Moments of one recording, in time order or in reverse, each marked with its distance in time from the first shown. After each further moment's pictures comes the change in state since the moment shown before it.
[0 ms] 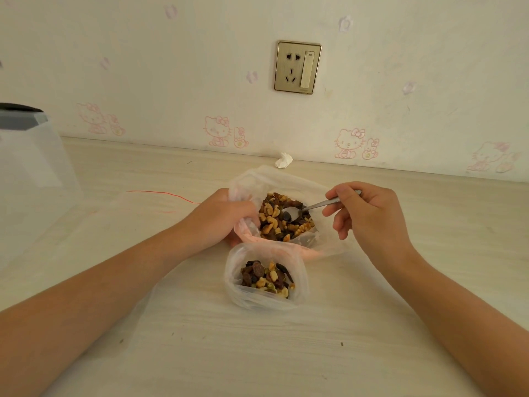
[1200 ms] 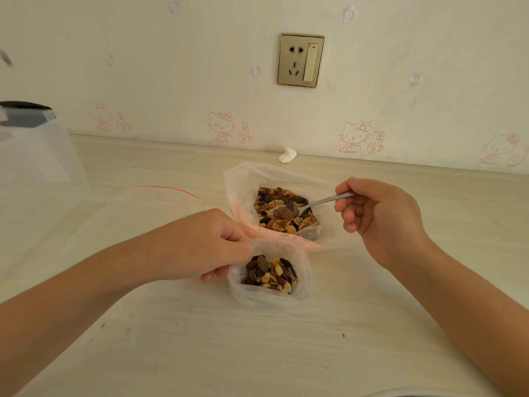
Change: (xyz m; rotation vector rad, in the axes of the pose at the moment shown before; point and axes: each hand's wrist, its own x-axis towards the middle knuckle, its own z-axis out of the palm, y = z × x) left_hand -0.070 0.029 -0.019 0.373 -0.298 -0.062; right_hand -0.002 -0.011 -0.007 0.500 -0.083 0.287
